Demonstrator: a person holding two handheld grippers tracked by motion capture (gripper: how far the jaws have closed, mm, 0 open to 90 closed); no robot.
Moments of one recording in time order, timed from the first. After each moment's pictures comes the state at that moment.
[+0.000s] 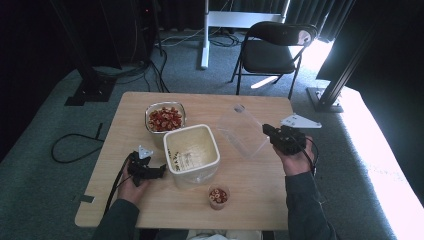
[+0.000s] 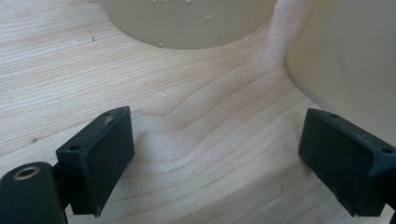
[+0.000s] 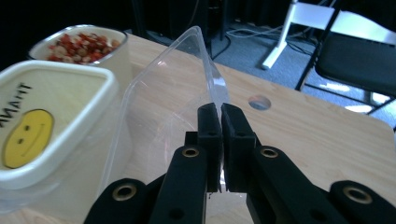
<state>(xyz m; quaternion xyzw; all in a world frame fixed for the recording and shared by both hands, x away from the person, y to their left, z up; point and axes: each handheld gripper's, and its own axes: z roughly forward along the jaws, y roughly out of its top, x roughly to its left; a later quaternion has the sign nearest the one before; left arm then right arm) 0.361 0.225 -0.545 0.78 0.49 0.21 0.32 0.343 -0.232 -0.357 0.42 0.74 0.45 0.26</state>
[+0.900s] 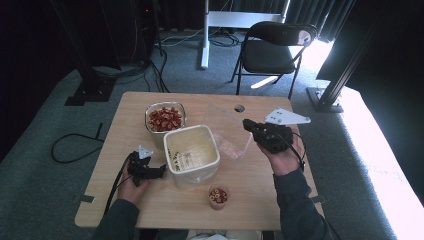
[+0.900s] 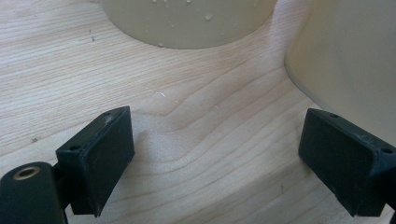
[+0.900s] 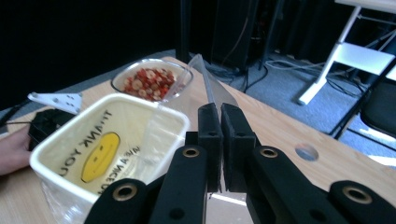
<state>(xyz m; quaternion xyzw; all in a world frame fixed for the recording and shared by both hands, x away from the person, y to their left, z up) 0.362 0.225 -0.545 0.78 0.49 0.21 0.32 0.325 -0.183 -0.315 0.33 0.76 0.50 0.24</state>
